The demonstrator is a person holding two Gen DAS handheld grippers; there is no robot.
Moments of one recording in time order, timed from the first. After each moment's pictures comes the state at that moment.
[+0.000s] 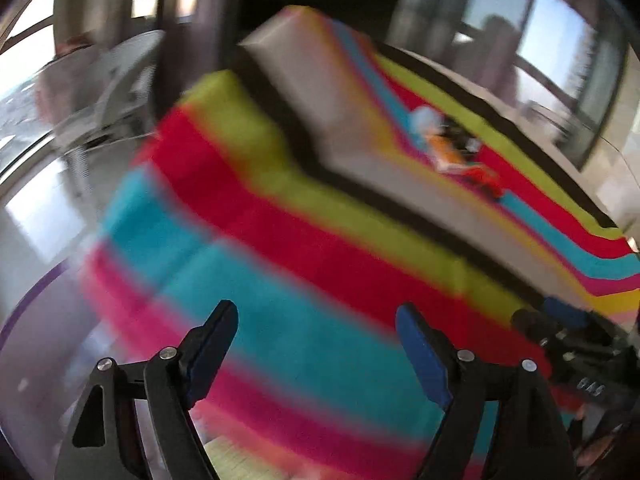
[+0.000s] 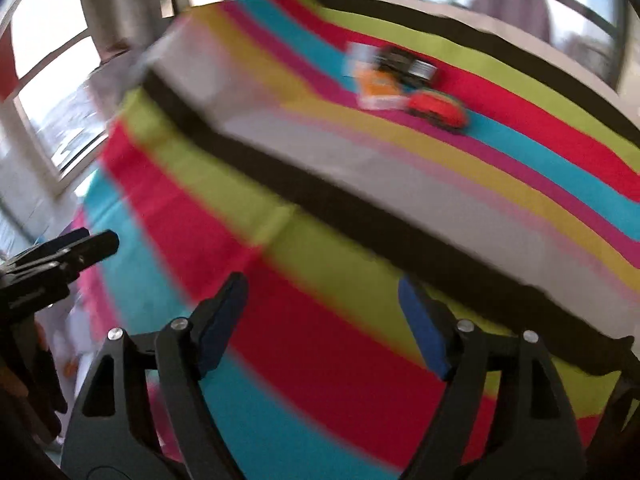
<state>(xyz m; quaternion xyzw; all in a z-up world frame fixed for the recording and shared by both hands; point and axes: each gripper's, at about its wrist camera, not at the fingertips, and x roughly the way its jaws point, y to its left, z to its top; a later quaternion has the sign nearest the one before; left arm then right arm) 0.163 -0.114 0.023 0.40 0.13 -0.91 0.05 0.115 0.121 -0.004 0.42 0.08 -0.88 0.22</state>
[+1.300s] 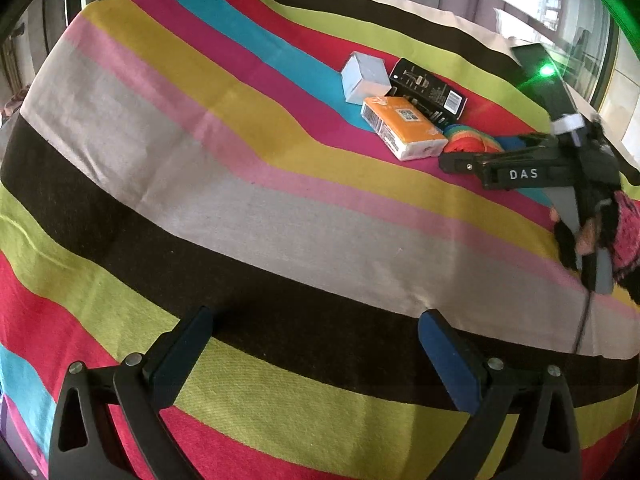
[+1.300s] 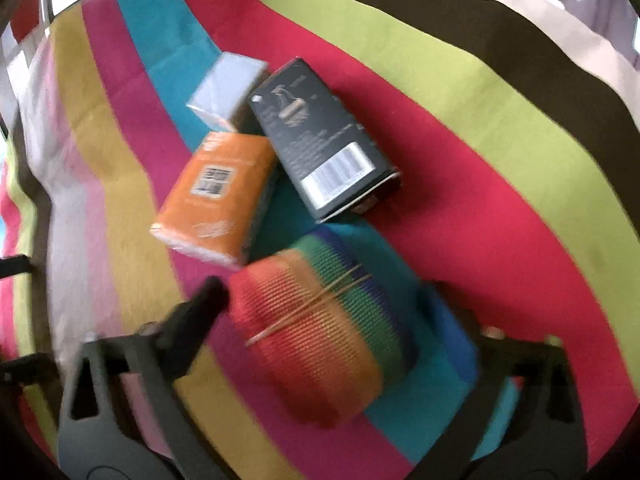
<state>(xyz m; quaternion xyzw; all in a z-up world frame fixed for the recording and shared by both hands) 0.011 -0.047 -0.003 0.45 0.04 -0.89 0.03 -0.161 0.116 -0.012 0.41 0.18 -0.83 0.33</state>
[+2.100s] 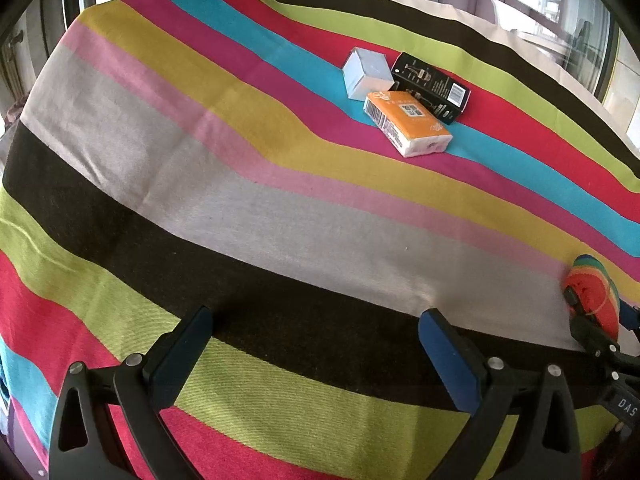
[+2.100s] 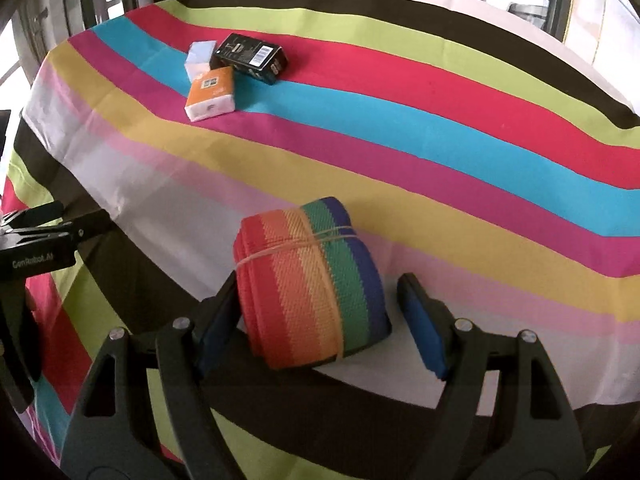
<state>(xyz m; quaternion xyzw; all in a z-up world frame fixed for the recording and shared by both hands) 0.005 -0.051 -0.001 0.46 0.03 -0.89 0.04 0.035 0.217 0.002 0.43 0.06 -0.89 0.12</state>
